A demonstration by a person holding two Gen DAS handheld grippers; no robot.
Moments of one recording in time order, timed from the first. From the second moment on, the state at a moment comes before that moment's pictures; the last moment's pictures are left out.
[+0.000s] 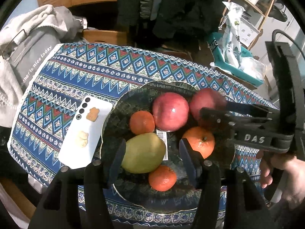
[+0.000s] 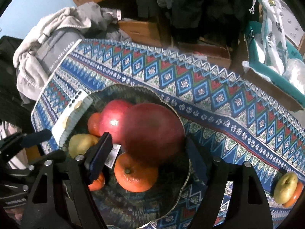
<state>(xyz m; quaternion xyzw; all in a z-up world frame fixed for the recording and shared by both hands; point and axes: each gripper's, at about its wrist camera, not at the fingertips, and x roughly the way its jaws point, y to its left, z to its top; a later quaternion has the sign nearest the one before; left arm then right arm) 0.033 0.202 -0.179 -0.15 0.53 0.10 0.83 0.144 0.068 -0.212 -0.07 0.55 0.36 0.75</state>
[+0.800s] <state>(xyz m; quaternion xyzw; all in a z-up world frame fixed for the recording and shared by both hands) 0.024 0.183 -0.126 -0.13 0.48 0.09 0.86 0.124 0.025 -0.121 -0.07 0.47 0.33 0.81</state>
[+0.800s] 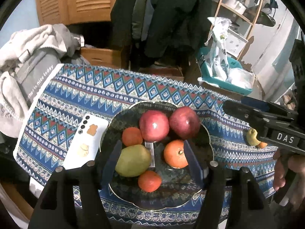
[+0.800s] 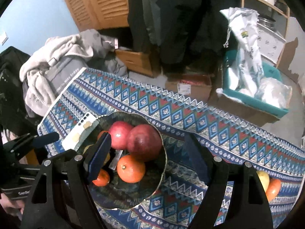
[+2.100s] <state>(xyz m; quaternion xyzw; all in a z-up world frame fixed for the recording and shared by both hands) 0.025 0.090 -0.049 -0.06 0.42 0.01 0.91 0.081 -0.097 -0.032 -0.07 0.38 0.27 0.88</state>
